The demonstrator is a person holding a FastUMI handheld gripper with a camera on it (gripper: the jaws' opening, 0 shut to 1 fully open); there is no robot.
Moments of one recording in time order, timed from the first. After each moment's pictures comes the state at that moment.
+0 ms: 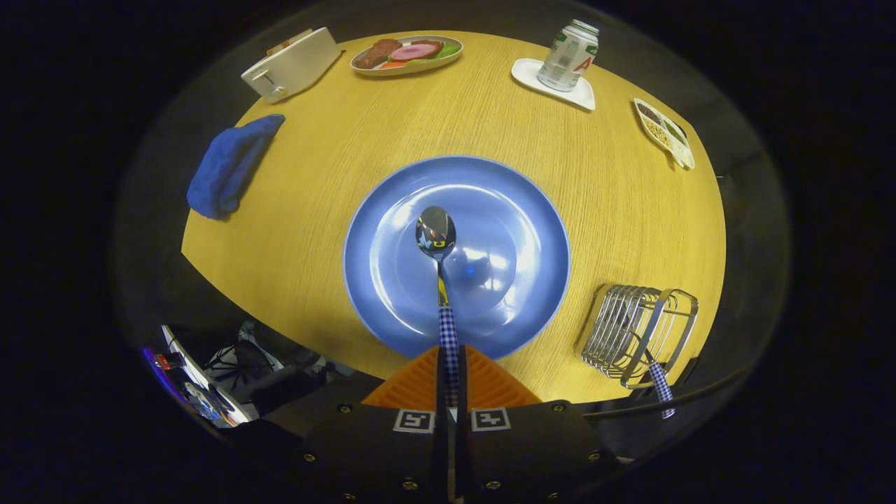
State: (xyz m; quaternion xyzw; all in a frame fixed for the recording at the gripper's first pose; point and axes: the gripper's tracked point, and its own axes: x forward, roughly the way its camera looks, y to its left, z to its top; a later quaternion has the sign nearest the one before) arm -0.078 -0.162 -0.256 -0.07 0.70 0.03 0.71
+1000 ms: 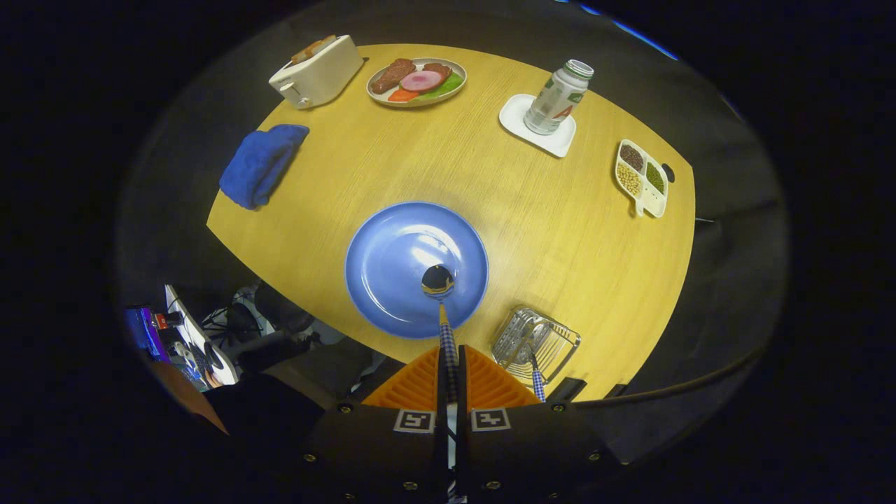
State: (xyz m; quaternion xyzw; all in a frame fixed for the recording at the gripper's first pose) arm -0.044 -0.213 -0.125 -0.13 0.71 0.07 0.69
